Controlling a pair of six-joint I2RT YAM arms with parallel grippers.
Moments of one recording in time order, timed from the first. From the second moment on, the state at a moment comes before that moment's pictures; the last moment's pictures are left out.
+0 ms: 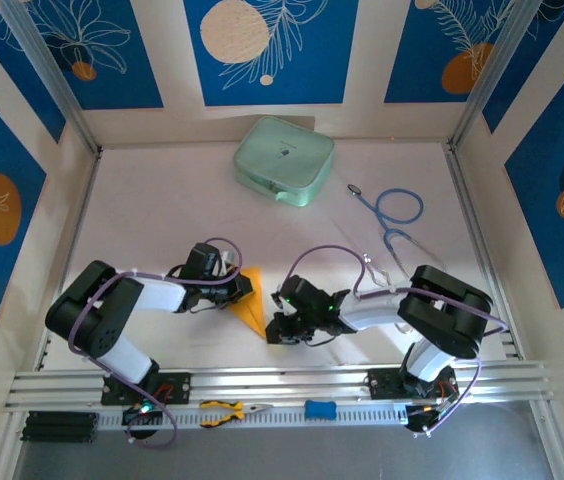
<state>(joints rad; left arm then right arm) -0.51 1.58 0.45 0.30 0.54 -0.99 1.05 1.59 0.56 0.08 -0.45 0.98</state>
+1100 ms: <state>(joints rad) -0.52 1.56 0.42 0.35 0.50 -1.03 0.94 1.79 0.74 0.24 -0.49 1.06</state>
